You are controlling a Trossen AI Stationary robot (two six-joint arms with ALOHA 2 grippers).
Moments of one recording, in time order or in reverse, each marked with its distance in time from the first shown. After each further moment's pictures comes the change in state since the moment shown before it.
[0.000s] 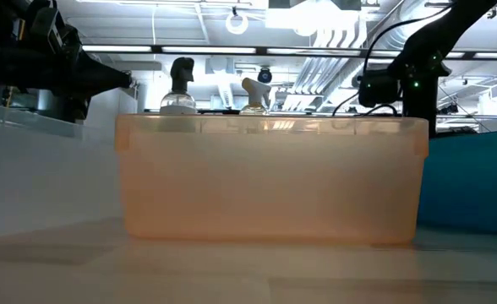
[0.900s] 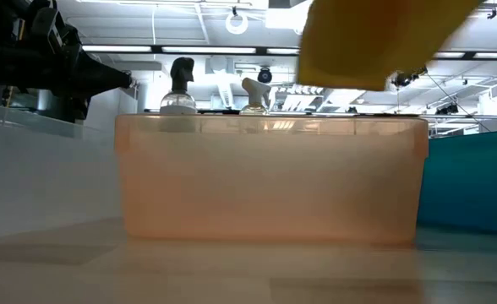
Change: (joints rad) left arm 0.000 0.000 0.000 0.000 0.000 0.000; right arm 0.824 -0.586 0.419 -0.024 -0.508 -0.310
